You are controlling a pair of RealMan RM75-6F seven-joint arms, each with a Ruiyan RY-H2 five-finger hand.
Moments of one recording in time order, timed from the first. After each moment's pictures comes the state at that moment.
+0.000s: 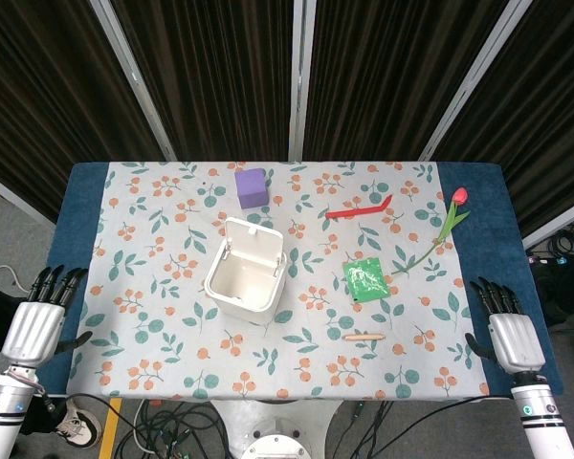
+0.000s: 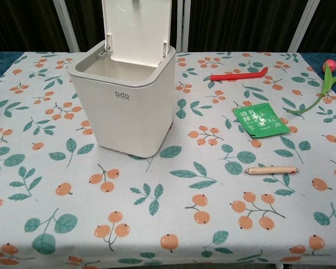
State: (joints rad) left arm -0.19 -1.25 0.04 -1.45 1.53 1.53 0.05; right arm 0.15 -1.30 0.04 -1.41 -1.47 1.33 0.04
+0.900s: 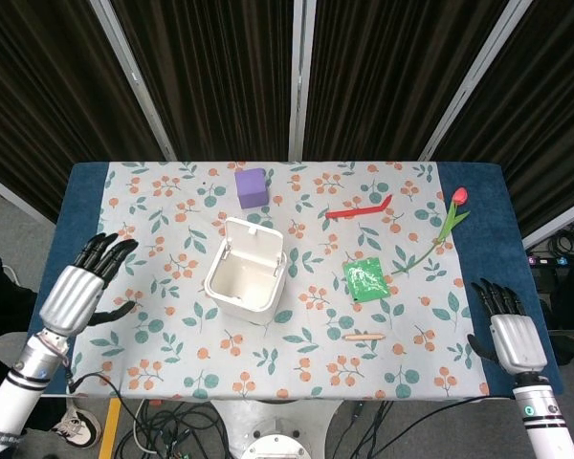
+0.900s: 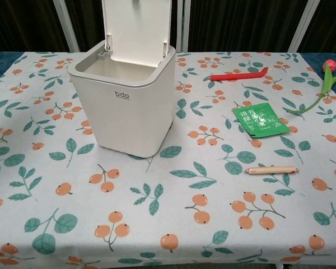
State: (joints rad) left arm -0.38 -1.18 -0.07 -1.56 1.68 1.42 -0.11; right arm 0.15 -1.29 0.03 -1.40 -1.46 1.32 0.04
